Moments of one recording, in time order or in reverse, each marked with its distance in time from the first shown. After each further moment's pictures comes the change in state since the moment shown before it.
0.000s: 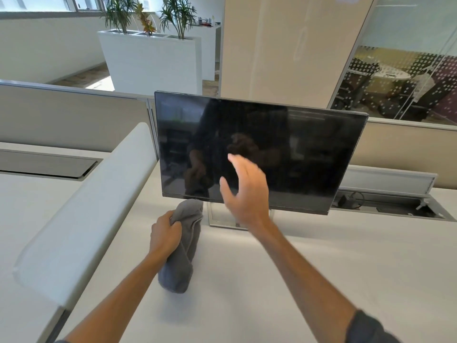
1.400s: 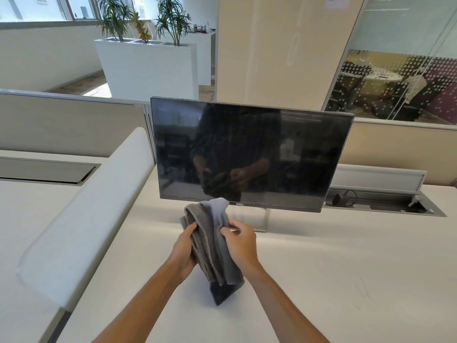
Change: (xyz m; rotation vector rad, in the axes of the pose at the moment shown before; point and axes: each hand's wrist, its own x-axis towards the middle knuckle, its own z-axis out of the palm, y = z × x) left_hand -0.046 0.019 0.034 -0.853 -0.333 -0.477; right_hand -0.094 0.004 0.018 0.435 -0.306 0.780
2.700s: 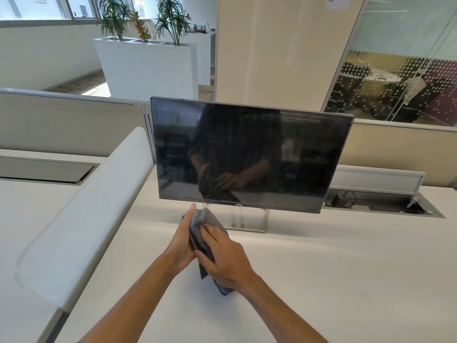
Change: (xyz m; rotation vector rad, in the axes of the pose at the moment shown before) left_hand 0.020 0.012 -0.006 0.063 -0.144 0.009; right_hand -0.023 0.005 0.010 -0.579 -0.302 -0.567
